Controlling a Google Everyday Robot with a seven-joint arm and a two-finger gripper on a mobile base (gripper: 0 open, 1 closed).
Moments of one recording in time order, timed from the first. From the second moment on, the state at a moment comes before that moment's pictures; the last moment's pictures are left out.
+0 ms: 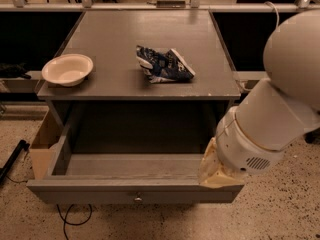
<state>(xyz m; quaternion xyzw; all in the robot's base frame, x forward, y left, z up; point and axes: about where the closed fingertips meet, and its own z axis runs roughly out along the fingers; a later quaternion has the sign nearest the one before) 0.332 -0.092 0.852 -0.68 0.71 0.12 0.11</state>
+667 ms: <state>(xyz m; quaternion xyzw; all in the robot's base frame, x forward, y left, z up) 0.316 -0.093 0.806 -0.64 0.72 0.20 0.19</state>
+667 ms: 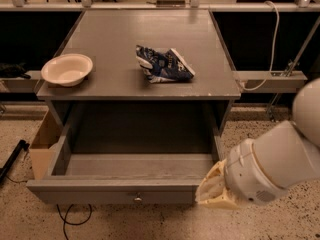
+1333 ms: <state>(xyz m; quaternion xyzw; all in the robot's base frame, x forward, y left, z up) 0.297 -0.074 0.772 -0.59 0.75 0.19 0.23</state>
